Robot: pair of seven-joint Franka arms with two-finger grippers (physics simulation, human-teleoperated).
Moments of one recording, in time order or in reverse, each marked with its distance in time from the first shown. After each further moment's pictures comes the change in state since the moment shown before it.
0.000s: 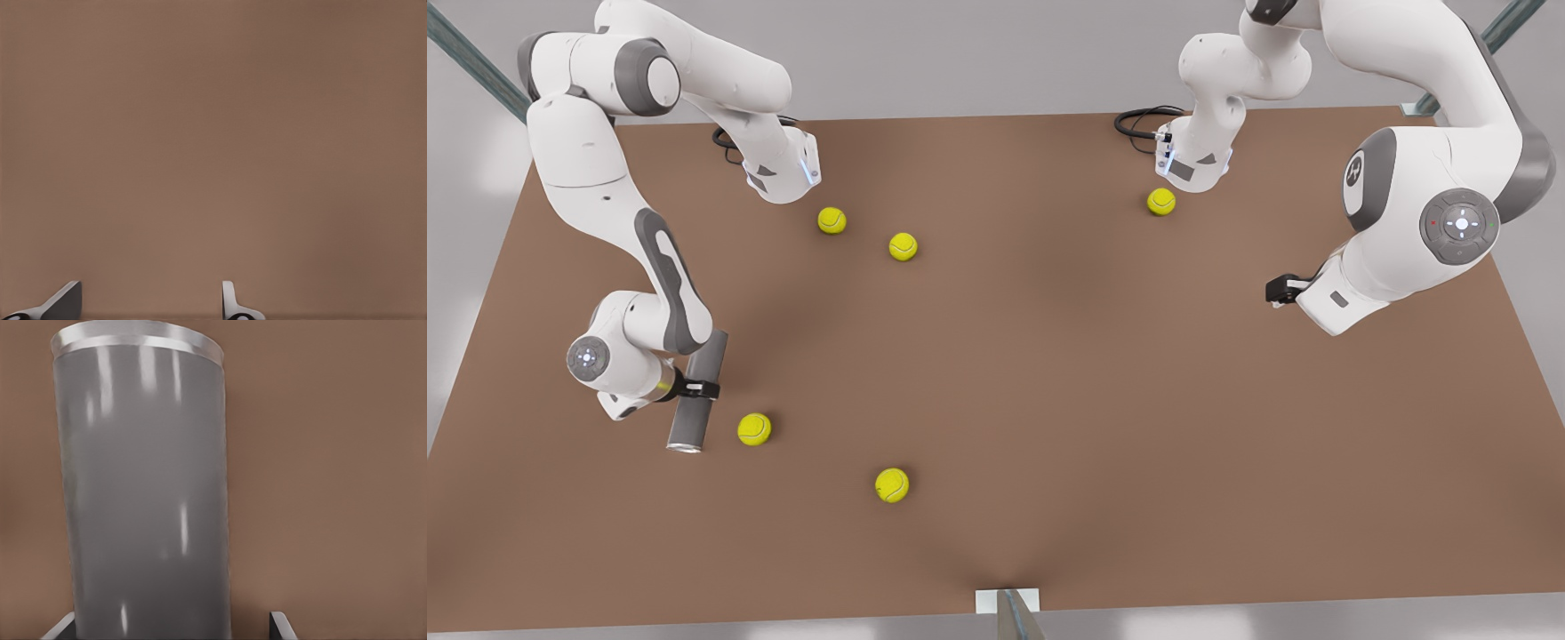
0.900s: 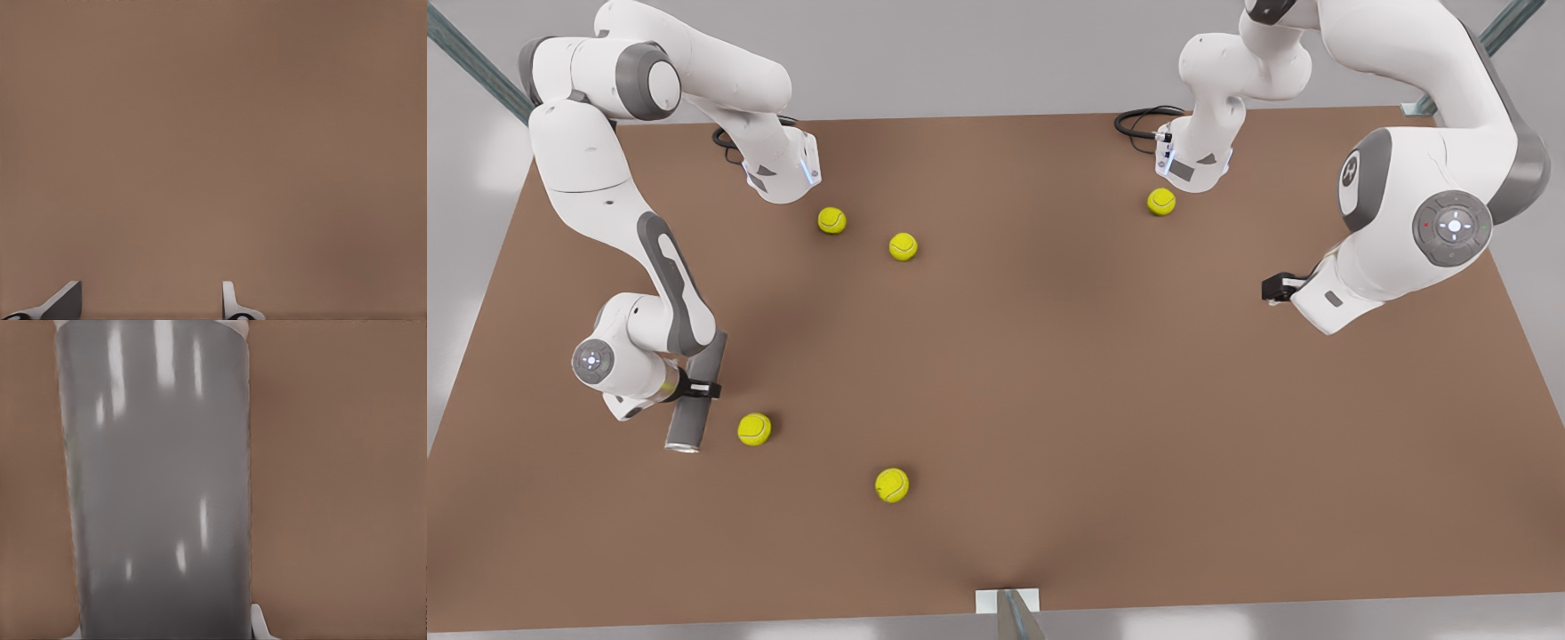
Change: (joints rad) left arm -0.008 0.000 0.000 -0.002 -0.001 -0.014 -0.005; right arm 0.003 0.012 0.003 0.003 0.008 -0.006 0.004
